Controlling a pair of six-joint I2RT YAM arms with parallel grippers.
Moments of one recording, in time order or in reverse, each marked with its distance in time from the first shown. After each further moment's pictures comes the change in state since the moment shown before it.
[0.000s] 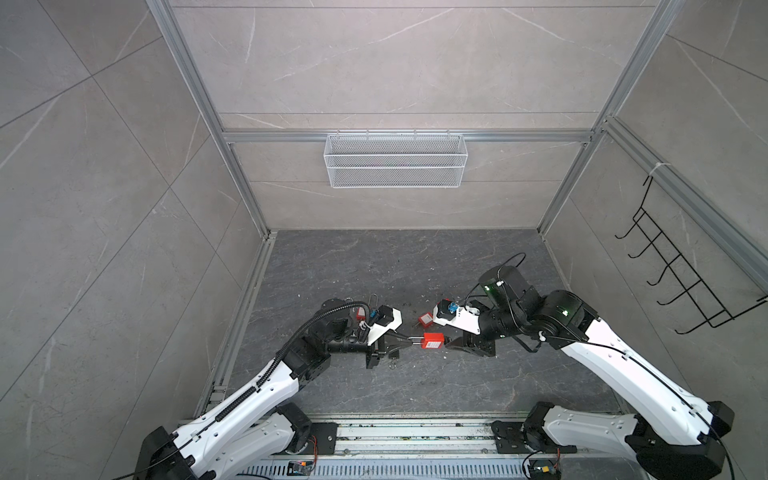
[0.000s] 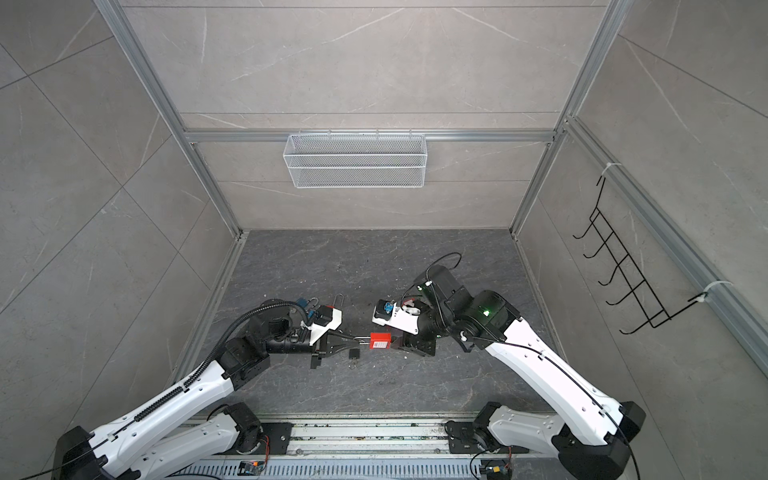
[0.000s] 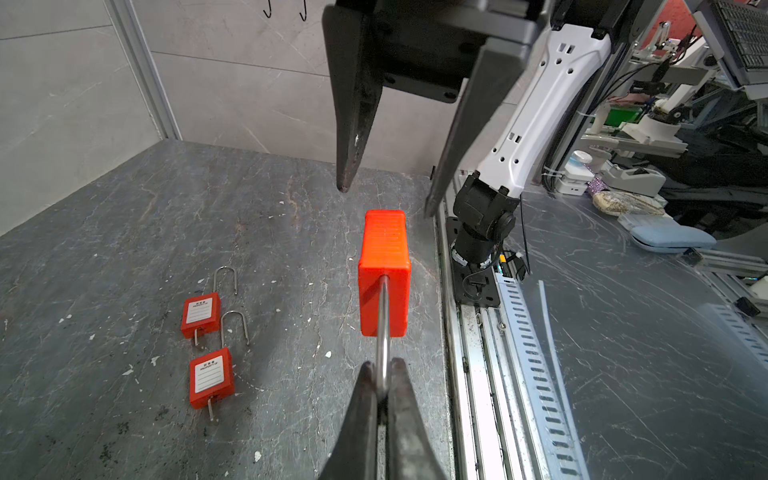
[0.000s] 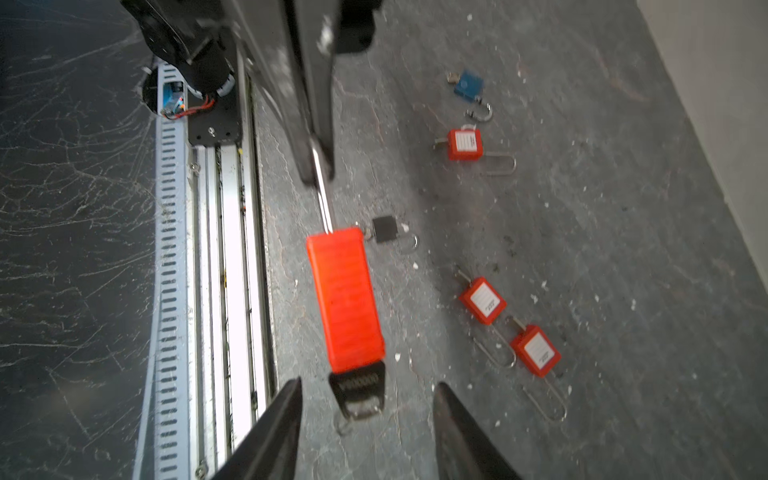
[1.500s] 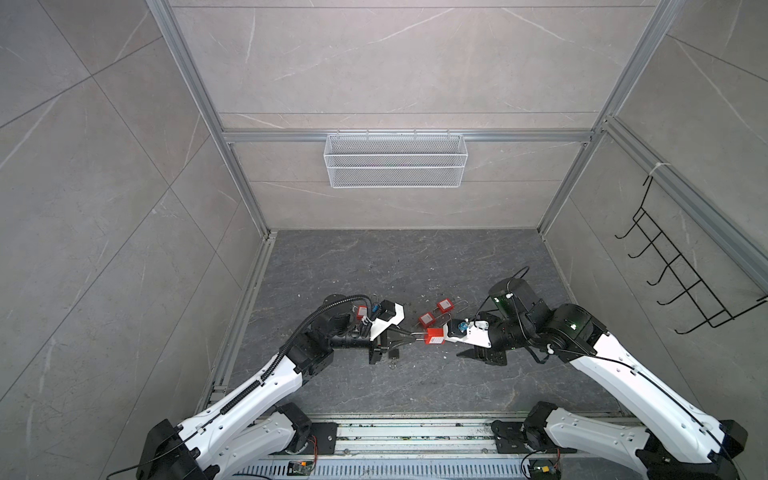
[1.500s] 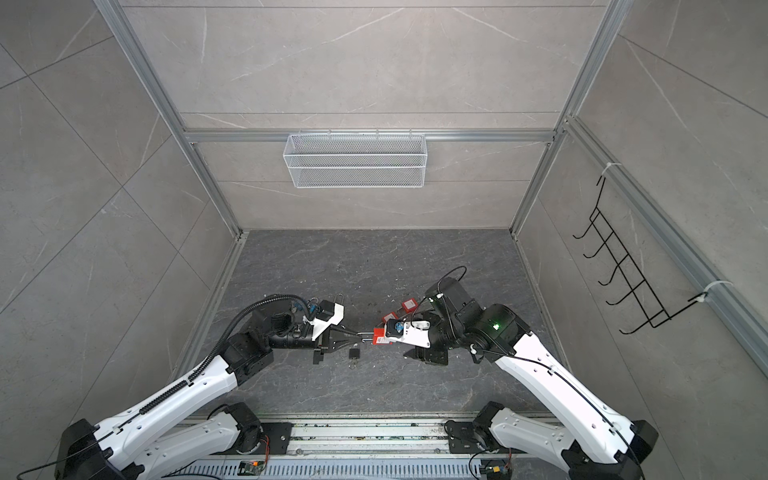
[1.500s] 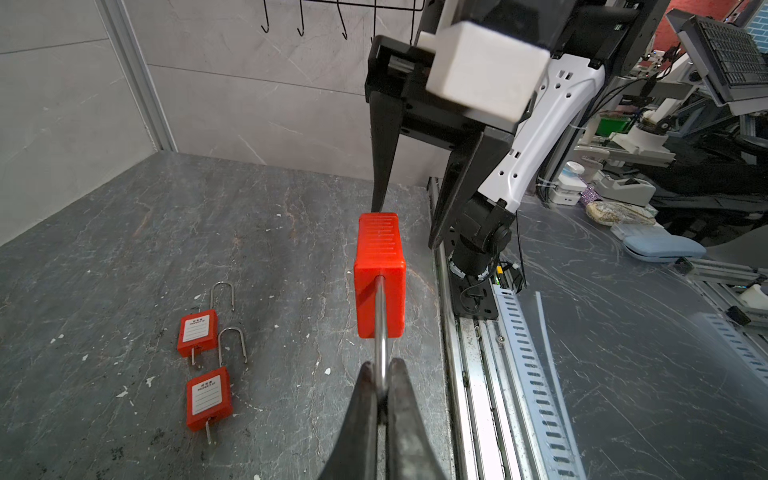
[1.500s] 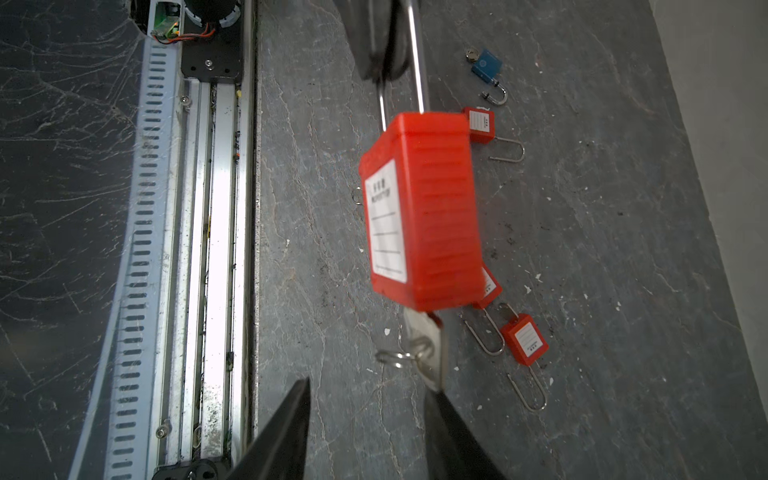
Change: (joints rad) left arm -0.005 0.048 0.022 0.045 0.021 -0.029; right arm -0.014 -0.121 -0.150 0.043 -0.008 -0.185
